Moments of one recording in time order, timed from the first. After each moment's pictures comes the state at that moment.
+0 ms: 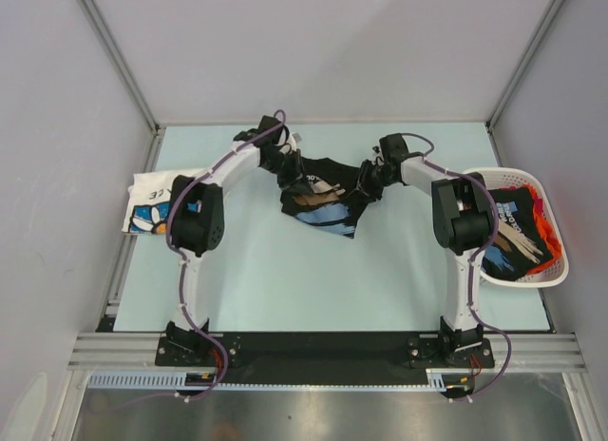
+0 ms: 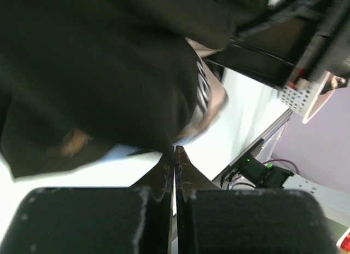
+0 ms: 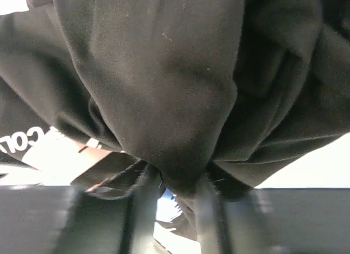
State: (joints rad) left arm -0.35 2.18 1.84 -0.78 0.64 -0.52; right arm 0.25 2.17 1.55 -0.44 -0.54 0.66
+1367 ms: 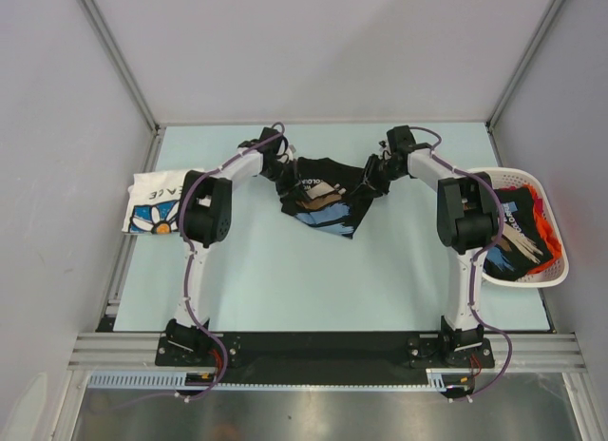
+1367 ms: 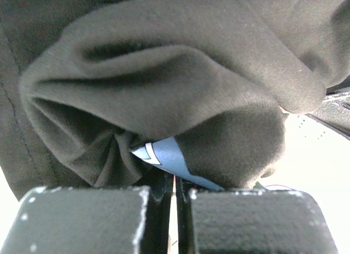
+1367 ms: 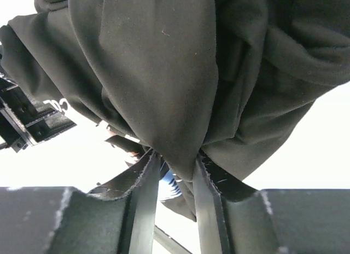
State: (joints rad) left arm -0.32 2.36 1.87 -0.70 0.61 -0.58; right arm 0.21 2.17 1.64 -0.58 -0.55 0.62
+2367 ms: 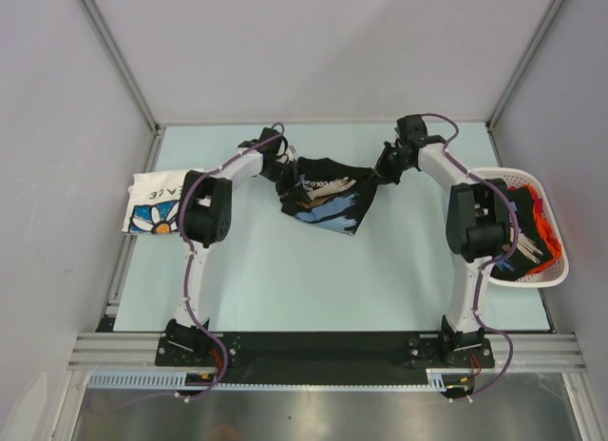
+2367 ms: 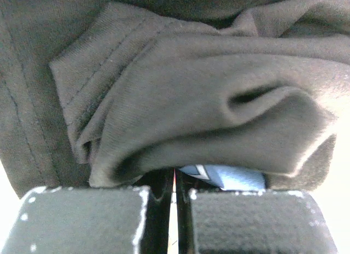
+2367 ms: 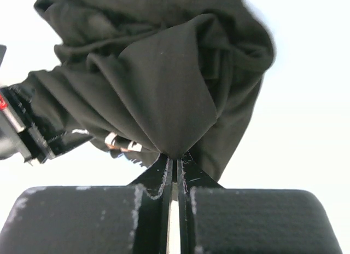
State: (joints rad) left arm -0.32 2.36 1.87 -0.71 0.61 -0.57; right arm 0.18 2.05 1.65 -0.60 -0.38 0.64
